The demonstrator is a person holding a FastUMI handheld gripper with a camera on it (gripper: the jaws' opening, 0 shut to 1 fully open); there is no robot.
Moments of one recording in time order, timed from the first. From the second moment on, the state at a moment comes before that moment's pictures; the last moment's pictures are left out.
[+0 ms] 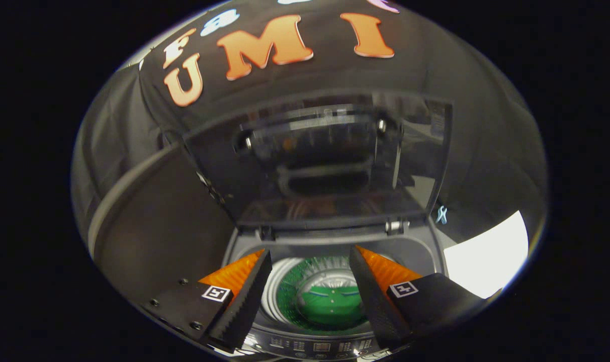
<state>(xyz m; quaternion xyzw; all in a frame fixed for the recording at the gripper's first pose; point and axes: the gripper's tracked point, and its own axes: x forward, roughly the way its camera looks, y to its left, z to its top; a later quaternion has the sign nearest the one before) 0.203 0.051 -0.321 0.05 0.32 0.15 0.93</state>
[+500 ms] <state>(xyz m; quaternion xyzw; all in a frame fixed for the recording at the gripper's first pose) 0.276 0.056 -0.156 0.02 0.18 0.14 0.97</state>
